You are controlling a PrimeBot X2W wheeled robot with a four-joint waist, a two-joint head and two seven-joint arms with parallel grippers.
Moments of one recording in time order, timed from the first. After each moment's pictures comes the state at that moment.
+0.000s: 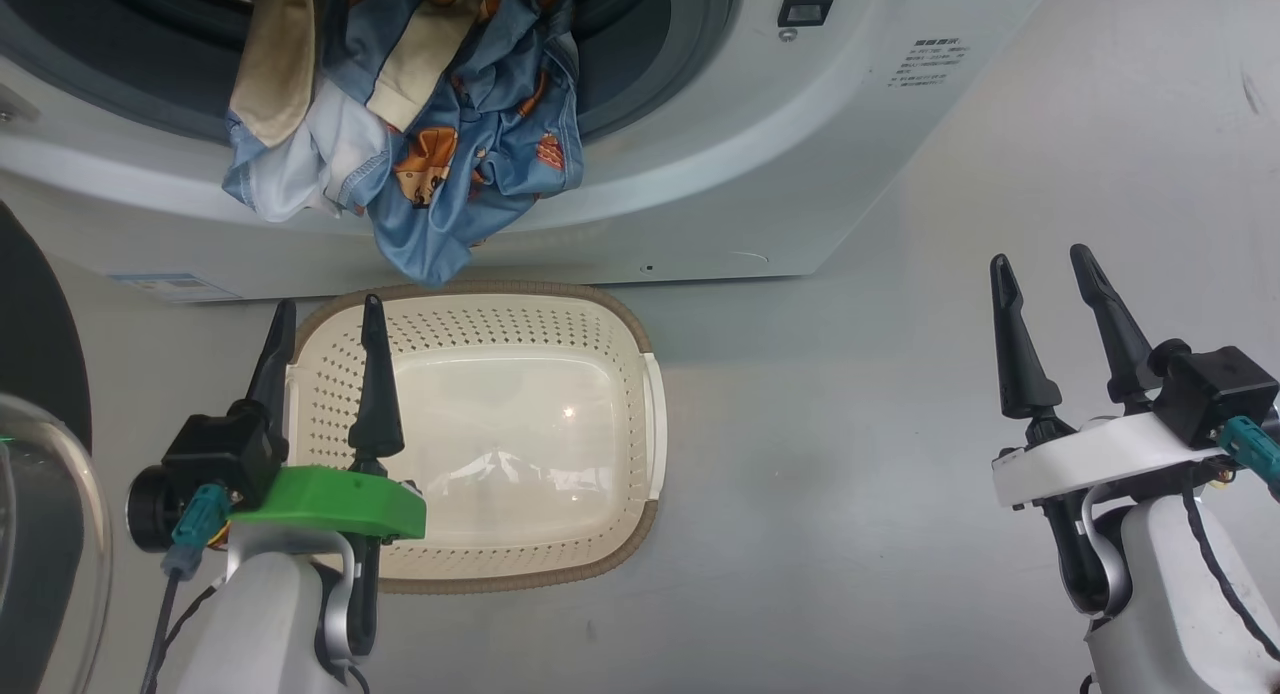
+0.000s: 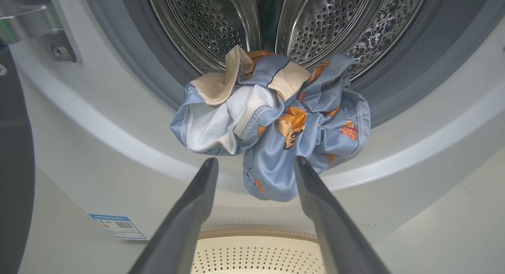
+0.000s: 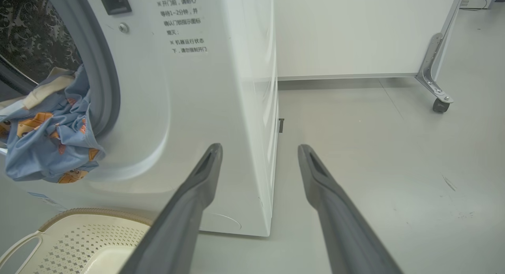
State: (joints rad) left arm -0.33 0.04 -0.25 0.18 -0.25 0.09 -0.23; right arm -0.22 -0.10 0.06 0.17 0.22 0.12 -0.26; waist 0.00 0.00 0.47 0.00
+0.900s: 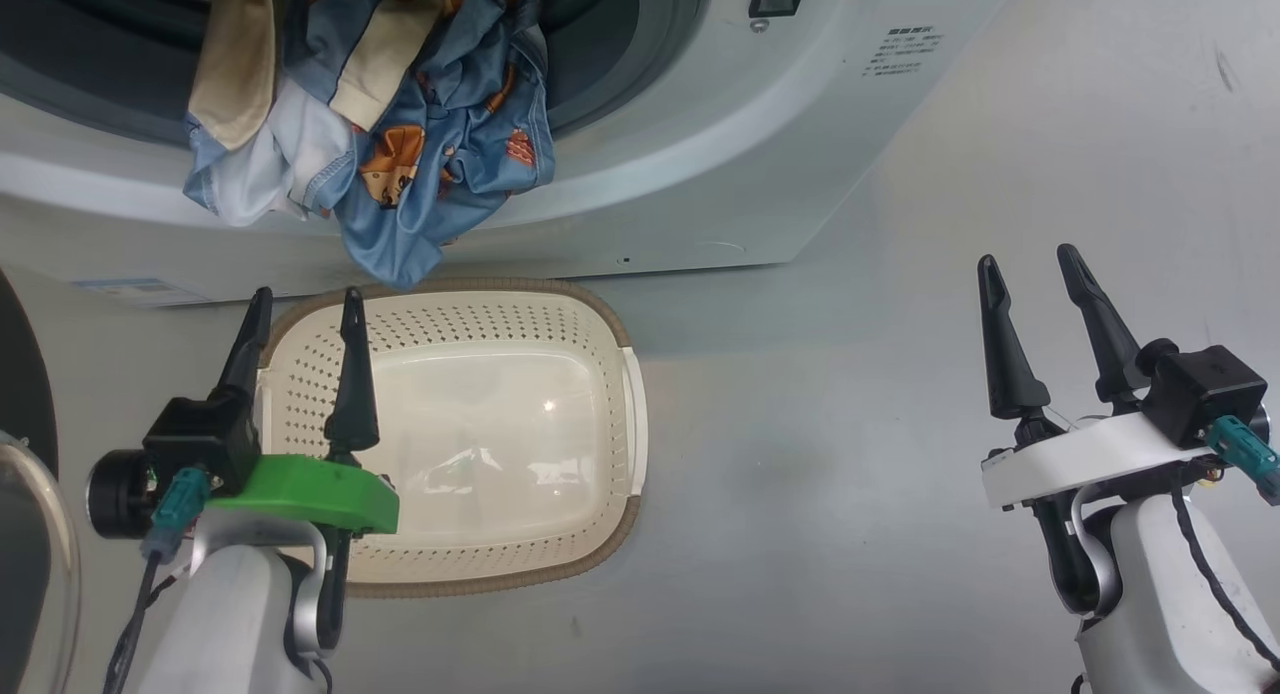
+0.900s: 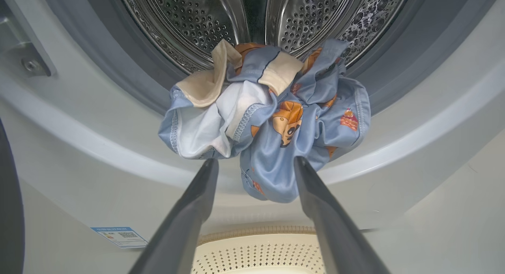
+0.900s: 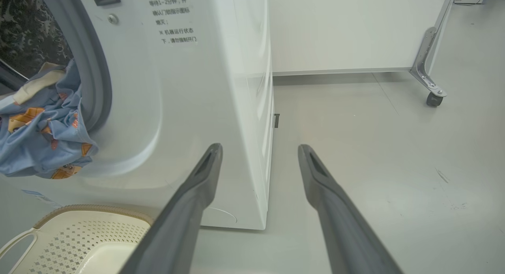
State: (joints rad) left arm -0.32 0.09 -0.26 0.13 -0.22 0.10 -0.17; right arm -0.23 -0.09 0.07 0.17 0.22 0.12 -0.26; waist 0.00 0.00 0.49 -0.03
